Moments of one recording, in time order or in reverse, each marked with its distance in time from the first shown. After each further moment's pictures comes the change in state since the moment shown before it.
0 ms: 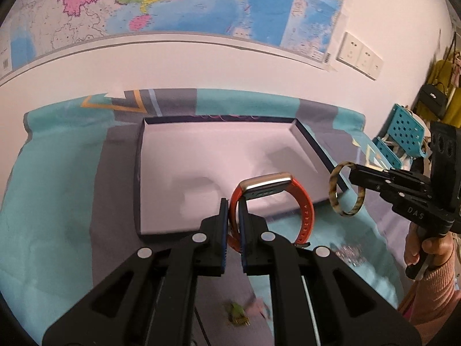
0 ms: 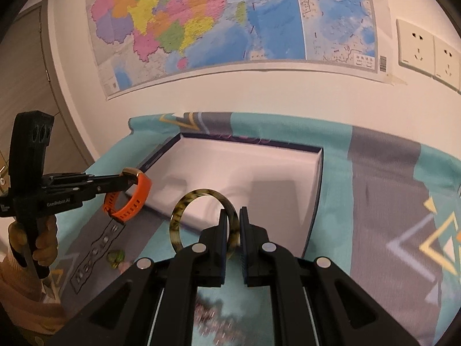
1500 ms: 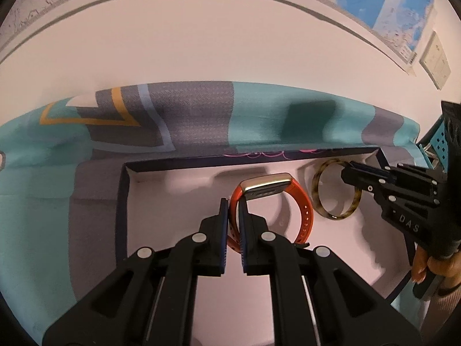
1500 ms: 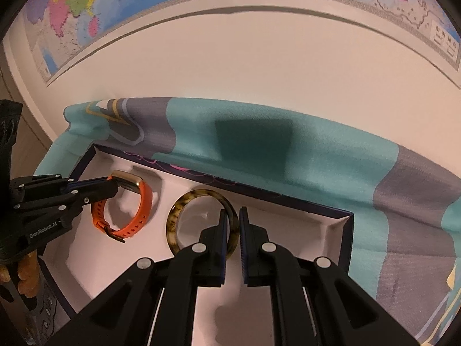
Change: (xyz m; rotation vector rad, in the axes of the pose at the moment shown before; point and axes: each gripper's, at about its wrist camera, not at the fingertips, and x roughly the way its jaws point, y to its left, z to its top) left arm 0.154 0.047 0.089 -0.061 0.188 0.100; right arm 0.170 -0.038 0.087 0.035 0.255 -0.120
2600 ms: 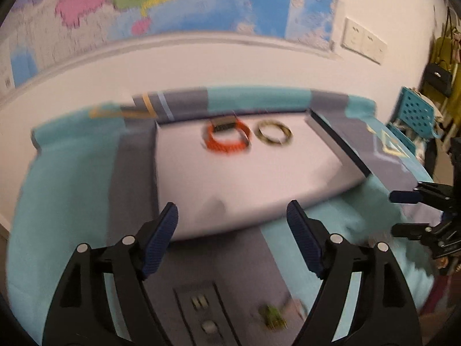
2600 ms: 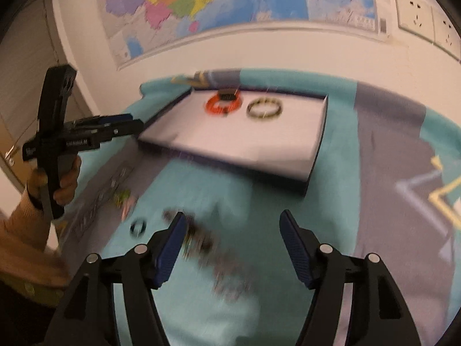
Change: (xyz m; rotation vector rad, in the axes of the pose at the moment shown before) left arm -0.123 -0.019 -0.141 0.151 -0.201 -0.031; right arm -0.152 0.009 -0.194 -0.085 -0.079 0.173
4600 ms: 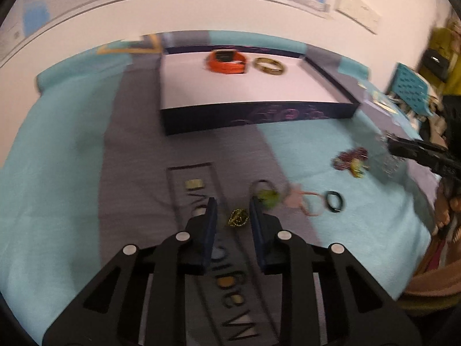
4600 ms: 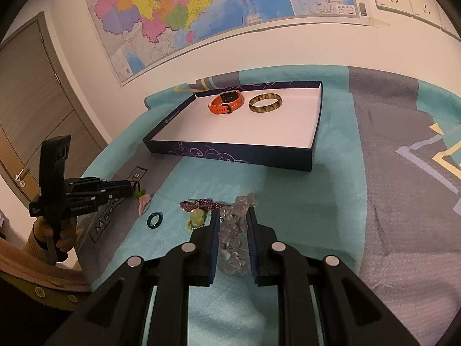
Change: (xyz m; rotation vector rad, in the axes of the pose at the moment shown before) left arm -0.019 0.014 -0.081 -0.047 0.143 -0.009; right arm -0.018 -0.007 -0.015 0.116 -0.061 0.069
